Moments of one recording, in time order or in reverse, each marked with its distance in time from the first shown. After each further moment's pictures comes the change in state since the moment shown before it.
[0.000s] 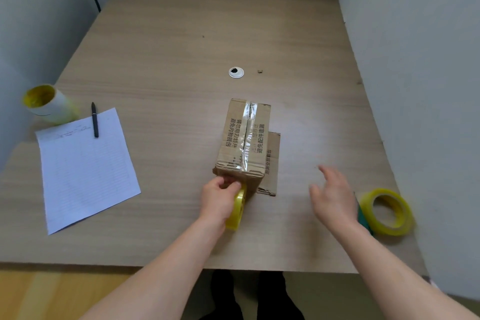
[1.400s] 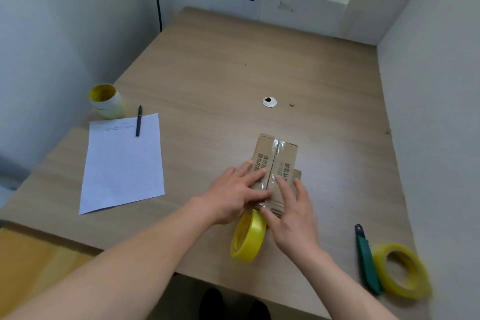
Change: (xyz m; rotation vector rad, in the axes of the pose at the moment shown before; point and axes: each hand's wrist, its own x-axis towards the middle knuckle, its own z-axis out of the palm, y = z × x) left_hand 0.008 0.072 -0.046 1.435 -0.425 0.972; right_hand -0.035 -0.096 0.024 -0.008 -0.202 -0.341
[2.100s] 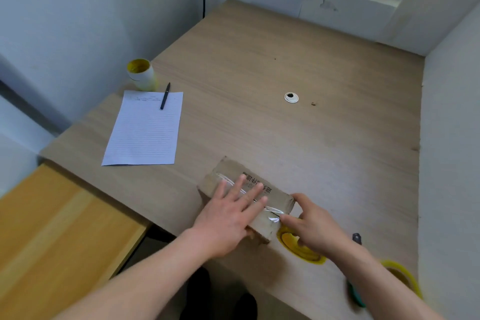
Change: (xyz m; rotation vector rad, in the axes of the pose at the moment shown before) left_hand -0.046 0.094 0.043 0.136 -0.050 -0.320; right_hand 0.010 0.054 -0.060 -0.070 -0.512 0.023
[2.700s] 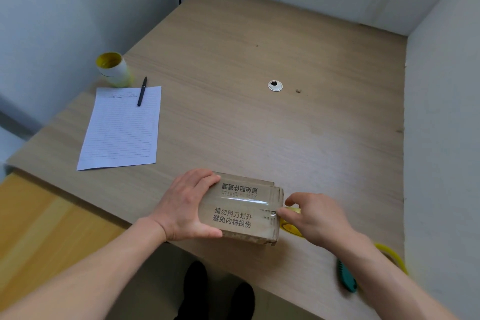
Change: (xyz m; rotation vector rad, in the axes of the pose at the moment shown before) left_hand -0.010 -0.063 0.014 -0.355 0.283 -0.031; right_hand -0.003 0.012 -0.024 -0.393 0.129 -0.083
